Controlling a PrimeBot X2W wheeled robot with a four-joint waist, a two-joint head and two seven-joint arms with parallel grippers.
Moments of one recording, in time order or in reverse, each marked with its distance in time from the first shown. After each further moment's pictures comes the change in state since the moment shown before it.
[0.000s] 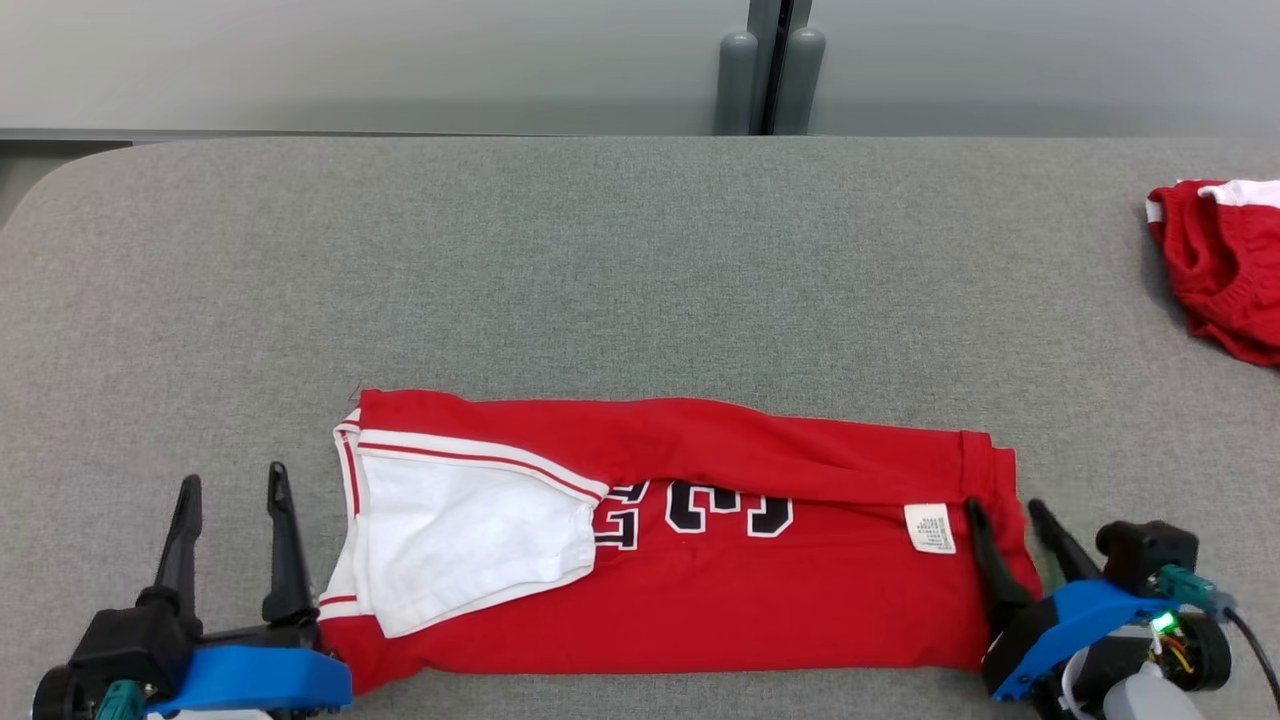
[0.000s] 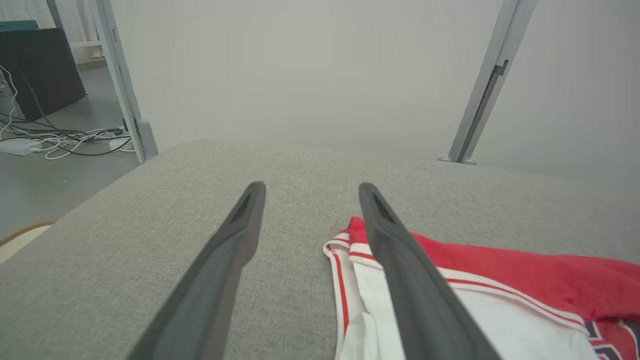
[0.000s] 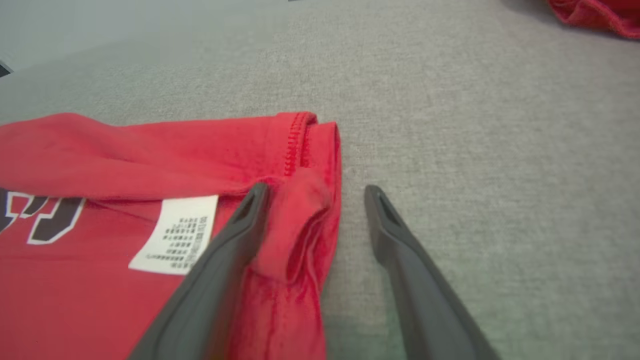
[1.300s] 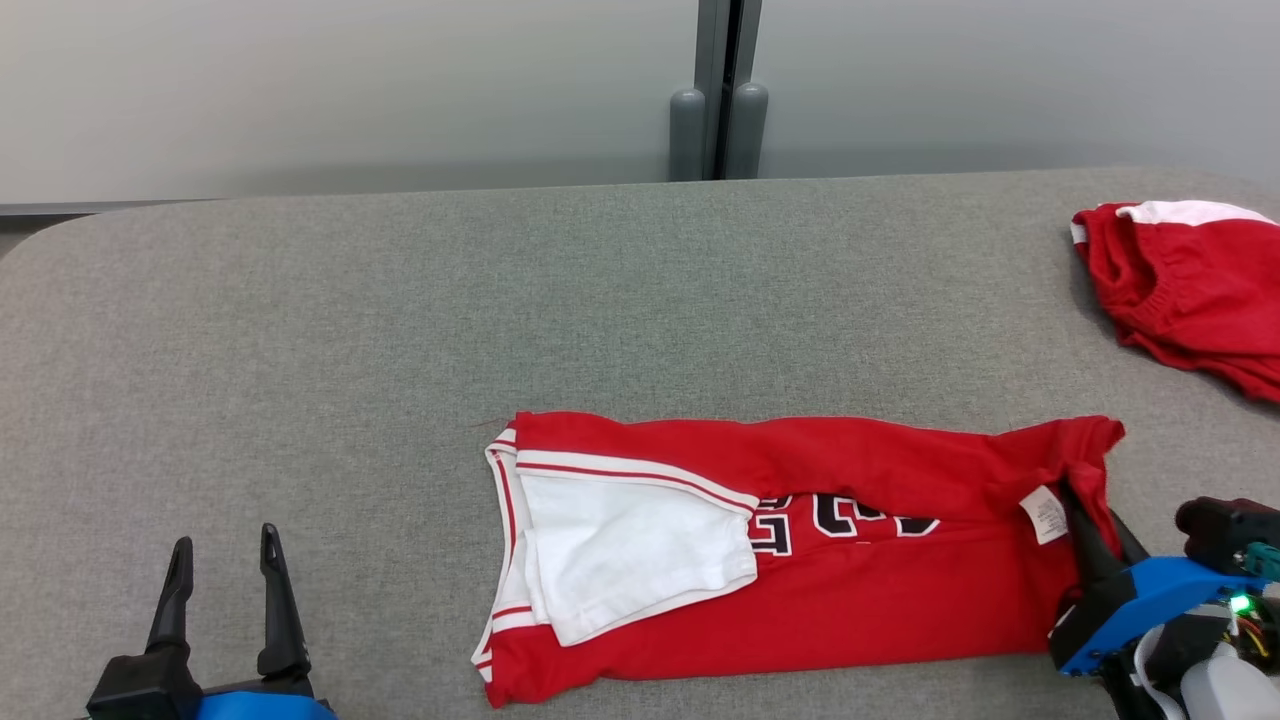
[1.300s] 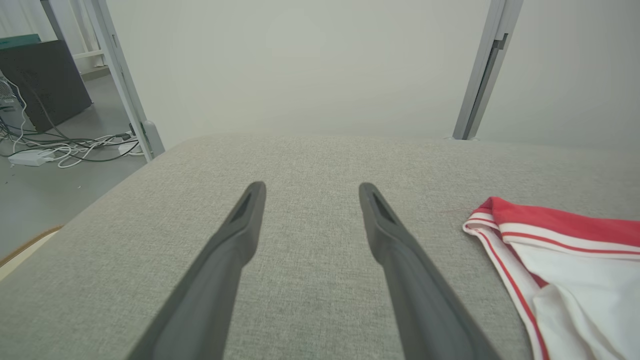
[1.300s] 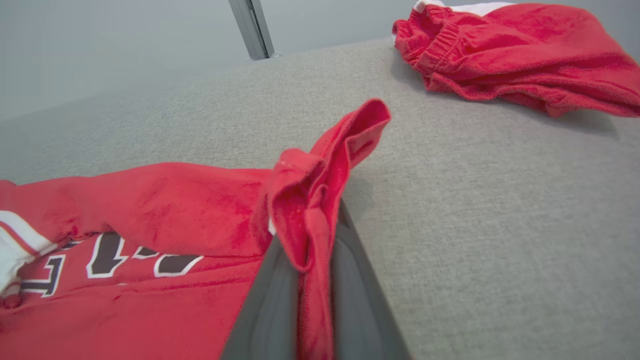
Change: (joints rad) left arm 0.053 -0.115 0.173 0.064 0.221 -0.103 0.000; right arm 0.006 -0.098 -0.035 -0.039 0.094 0.000 0.064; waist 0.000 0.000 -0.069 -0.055
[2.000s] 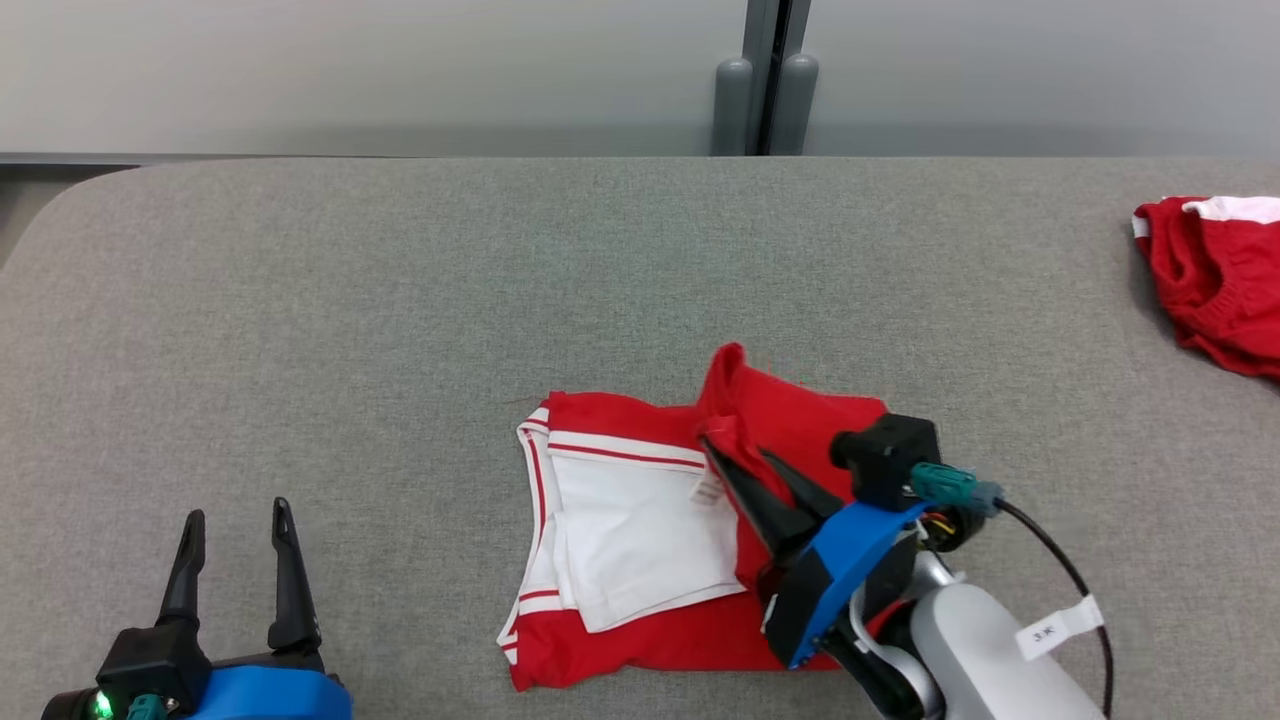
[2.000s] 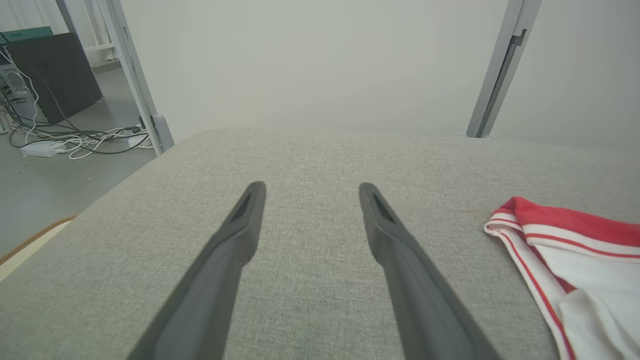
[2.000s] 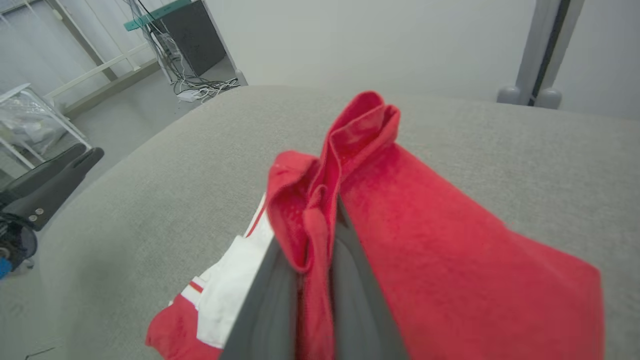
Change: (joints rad) left arm -0.045 -0.004 -0.008 0.020 -0.001 -0.010 0.000; right arm -0.134 0.143 0.460 -0.261 0.004 0.000 0.168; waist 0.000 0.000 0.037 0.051
